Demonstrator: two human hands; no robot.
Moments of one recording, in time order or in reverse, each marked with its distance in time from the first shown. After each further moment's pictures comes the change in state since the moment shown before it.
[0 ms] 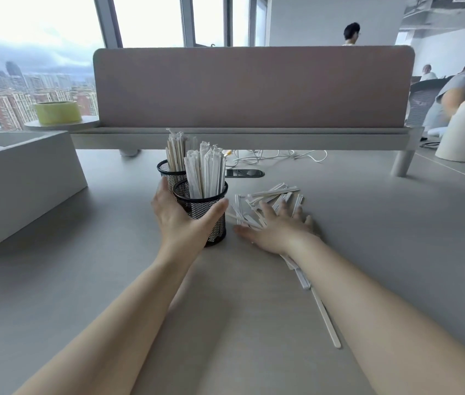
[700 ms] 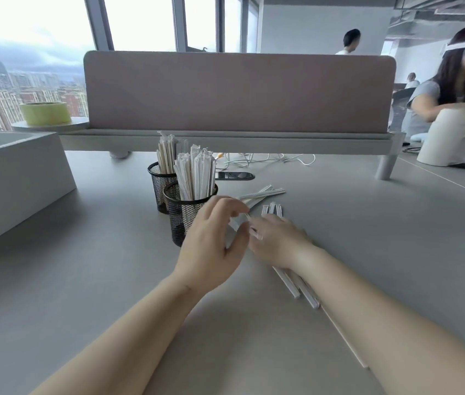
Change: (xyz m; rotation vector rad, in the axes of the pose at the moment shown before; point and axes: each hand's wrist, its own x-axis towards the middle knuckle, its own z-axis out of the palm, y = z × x) left_hand -0.035 0.019 0.016 0.142 -0.245 0.654; right_hand -0.032 0.012 -0.007 0.003 0.099 -0.198
